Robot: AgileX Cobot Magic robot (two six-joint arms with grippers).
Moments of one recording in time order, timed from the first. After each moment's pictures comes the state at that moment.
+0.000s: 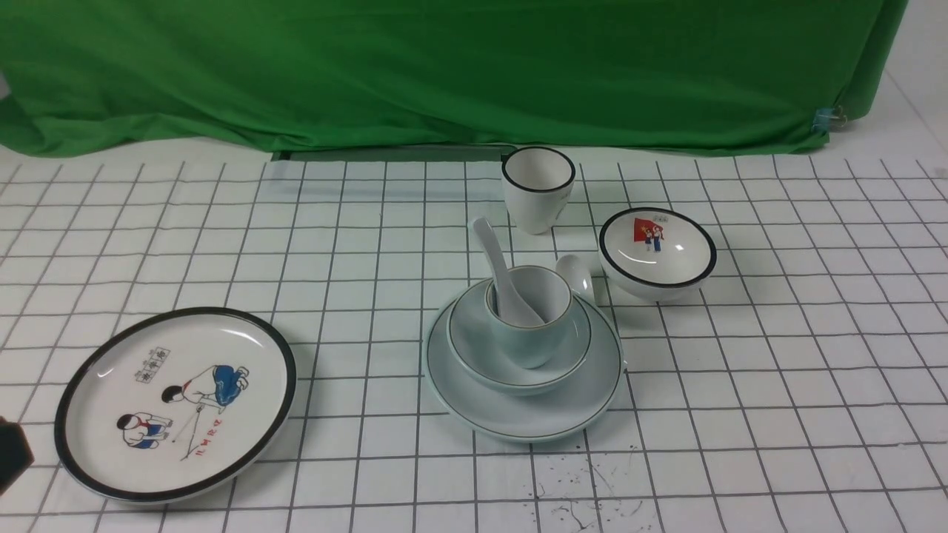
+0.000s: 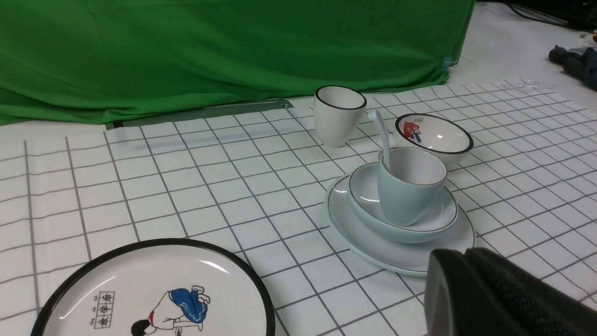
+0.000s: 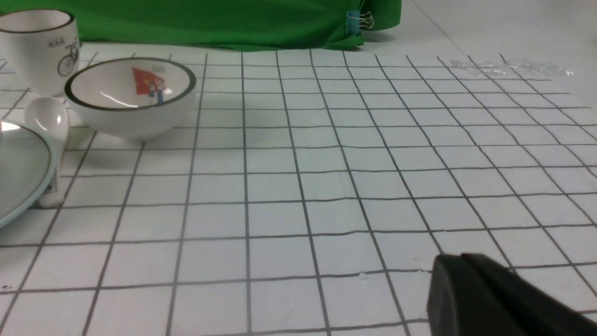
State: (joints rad) right arm -0.04 0.00 0.01 -0.08 0.22 0.08; left arm -0.48 0.13 -0.49 0.05 0.62 -0.16
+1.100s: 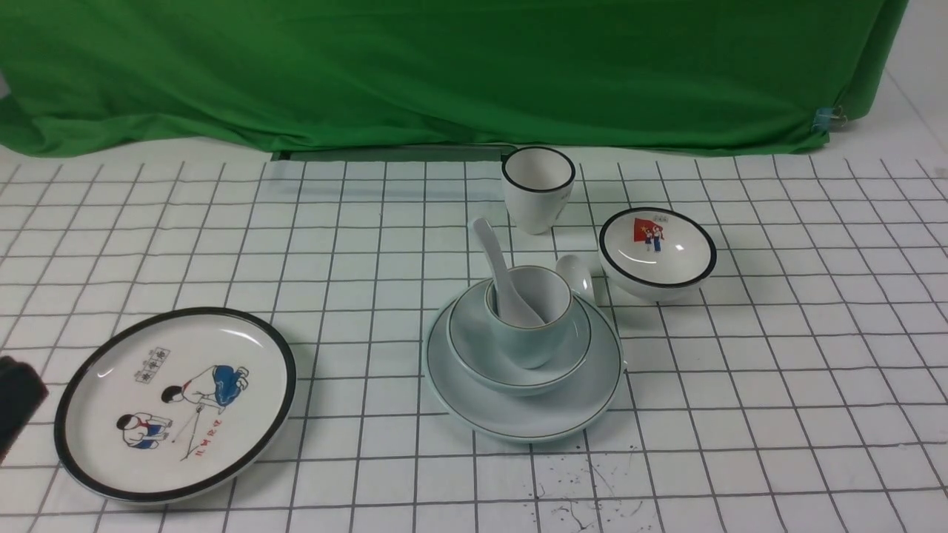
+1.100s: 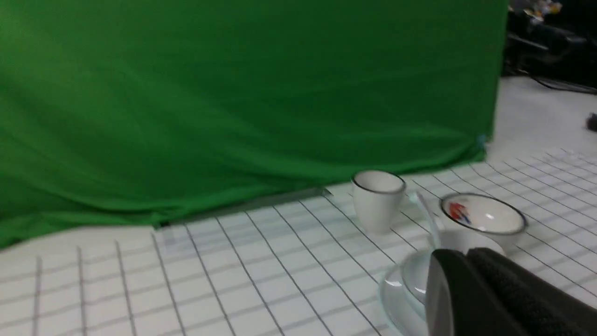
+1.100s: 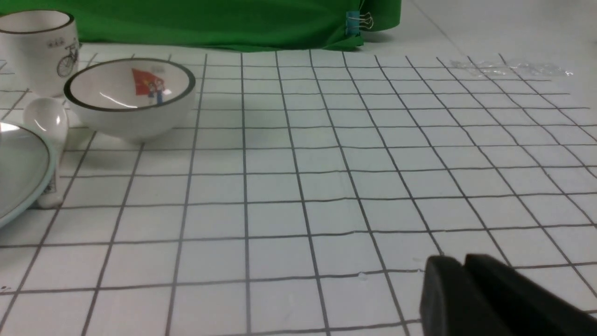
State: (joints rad) right arm -0.04 0.00 0.01 -0.08 0.22 0.08; left arm -0.31 0.12 -0.30 0.05 0.19 -0.03
